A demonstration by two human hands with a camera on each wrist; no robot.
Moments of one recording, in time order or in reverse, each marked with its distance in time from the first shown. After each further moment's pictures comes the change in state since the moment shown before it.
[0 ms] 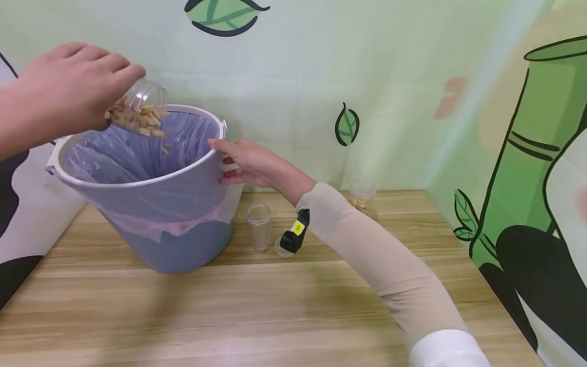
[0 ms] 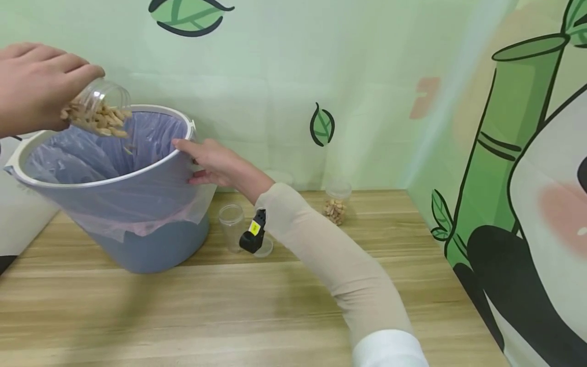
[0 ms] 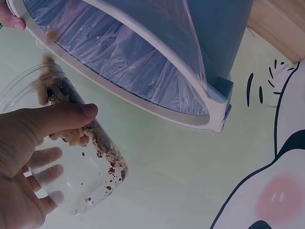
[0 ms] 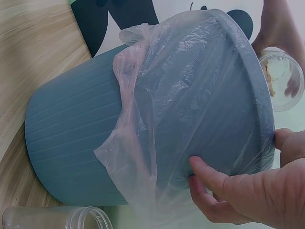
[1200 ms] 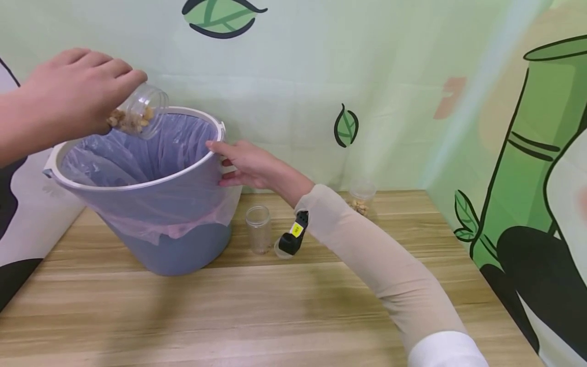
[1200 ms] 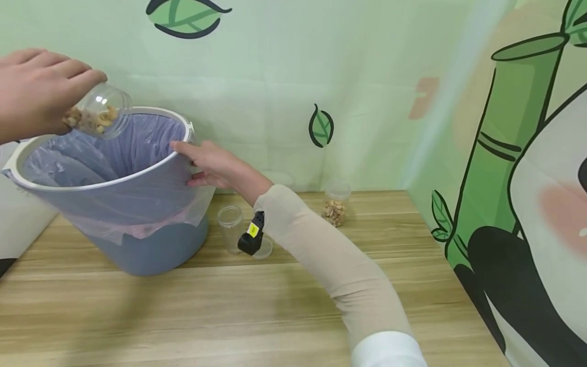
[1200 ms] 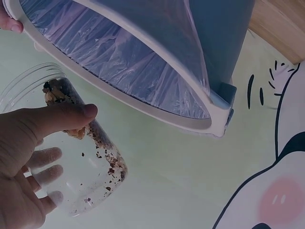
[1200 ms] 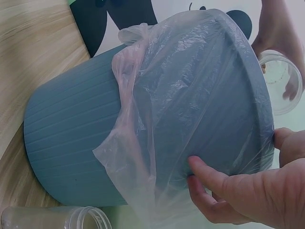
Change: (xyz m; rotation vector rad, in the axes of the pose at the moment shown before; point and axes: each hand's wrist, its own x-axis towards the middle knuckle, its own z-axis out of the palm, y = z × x) left_hand -0.001 0.001 0.003 -0.031 0.010 0.025; right_hand 0.001 0.002 0.003 0.016 -0.001 0.001
